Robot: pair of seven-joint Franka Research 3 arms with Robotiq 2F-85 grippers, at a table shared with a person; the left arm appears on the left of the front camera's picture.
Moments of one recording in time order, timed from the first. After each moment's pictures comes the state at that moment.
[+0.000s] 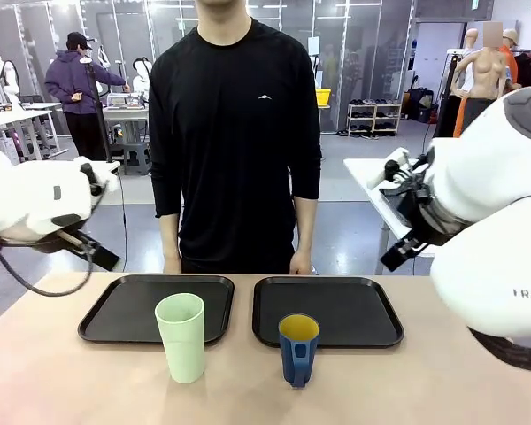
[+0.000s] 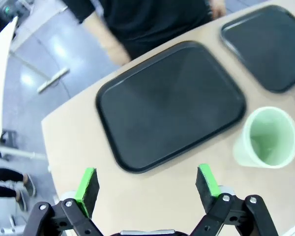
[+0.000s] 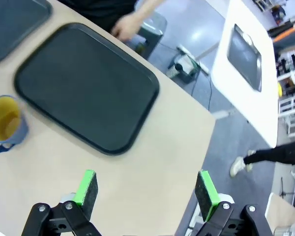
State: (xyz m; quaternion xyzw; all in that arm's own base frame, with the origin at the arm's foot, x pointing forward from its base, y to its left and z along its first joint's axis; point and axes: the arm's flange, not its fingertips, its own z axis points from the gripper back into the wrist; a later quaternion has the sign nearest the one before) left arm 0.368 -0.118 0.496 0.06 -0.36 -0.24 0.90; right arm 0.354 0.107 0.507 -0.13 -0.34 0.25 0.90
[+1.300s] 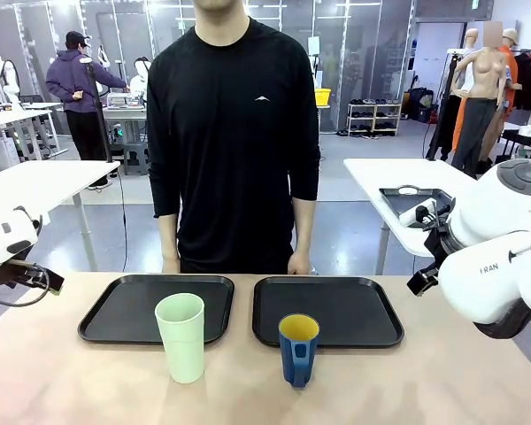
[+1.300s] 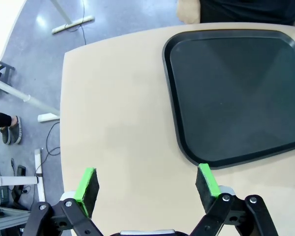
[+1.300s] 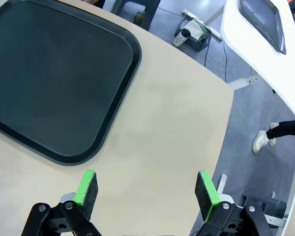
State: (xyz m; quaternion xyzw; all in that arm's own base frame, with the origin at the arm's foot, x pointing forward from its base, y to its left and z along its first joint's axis) left arm 0.429 0.012 0.402 0.05 -0.32 -0.09 0.94; right arm 0.447 0.027 0.406 -0.10 -0.28 0.20 0.93
